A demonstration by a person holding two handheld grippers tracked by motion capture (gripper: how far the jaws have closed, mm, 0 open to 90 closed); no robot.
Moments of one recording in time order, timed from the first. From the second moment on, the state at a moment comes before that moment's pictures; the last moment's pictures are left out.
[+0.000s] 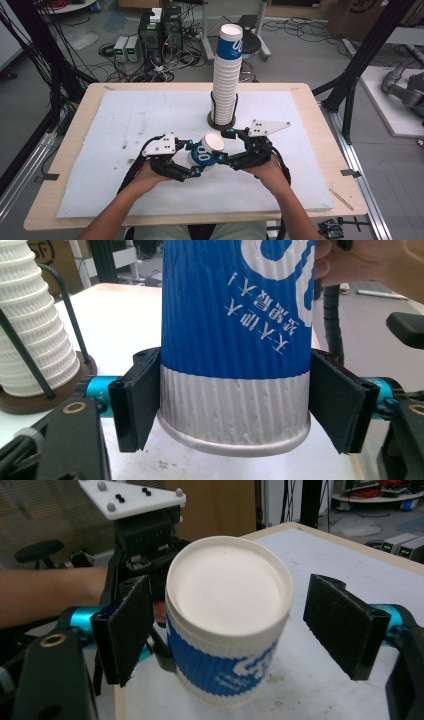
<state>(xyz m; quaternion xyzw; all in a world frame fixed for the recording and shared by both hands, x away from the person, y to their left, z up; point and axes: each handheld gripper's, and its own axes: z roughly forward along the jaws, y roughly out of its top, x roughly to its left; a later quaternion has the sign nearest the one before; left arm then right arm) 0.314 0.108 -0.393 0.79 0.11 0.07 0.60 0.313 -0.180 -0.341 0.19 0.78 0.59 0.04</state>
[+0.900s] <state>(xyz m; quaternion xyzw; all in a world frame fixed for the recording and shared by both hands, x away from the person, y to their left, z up) 0.314 0.114 -0.364 0.86 0.08 0.06 0.49 0.314 -0.179 -0.305 0.06 0.88 0.47 0.08</state>
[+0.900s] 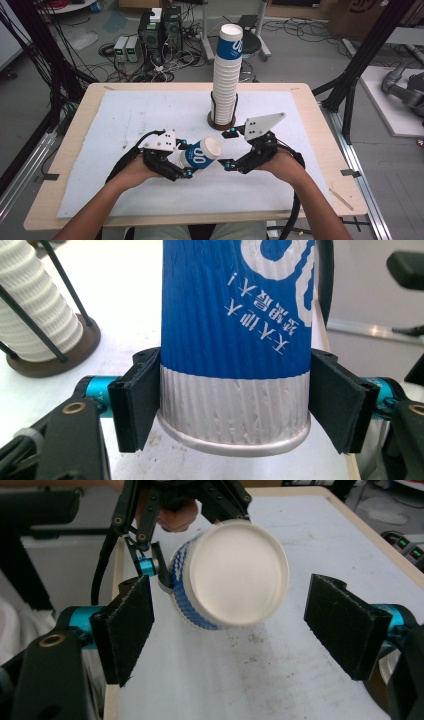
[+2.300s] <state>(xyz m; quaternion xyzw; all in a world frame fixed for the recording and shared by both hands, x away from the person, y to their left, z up) 0.306 0.099 -0.379 0.89 0.05 0.02 0.45 0.321 -0.125 -0.322 -0.03 0.95 0.31 0.02</state>
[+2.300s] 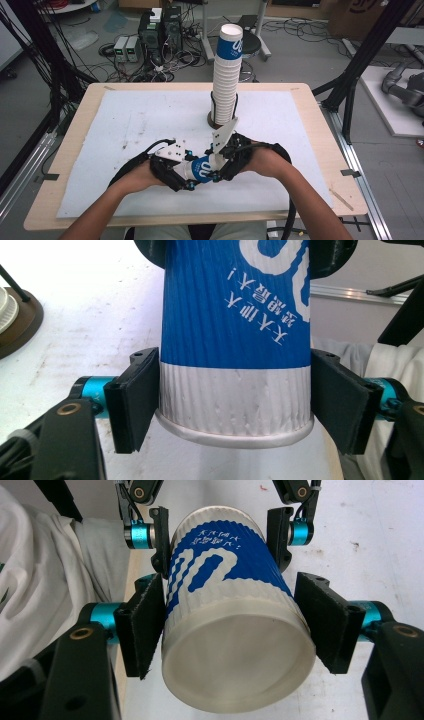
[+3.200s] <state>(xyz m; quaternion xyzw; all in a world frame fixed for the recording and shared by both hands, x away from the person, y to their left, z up) 0.309 0.139 -0.385 0.82 0.12 0.01 0.57 0.325 -0.159 -0.325 0.02 0.92 0.39 0.02</state>
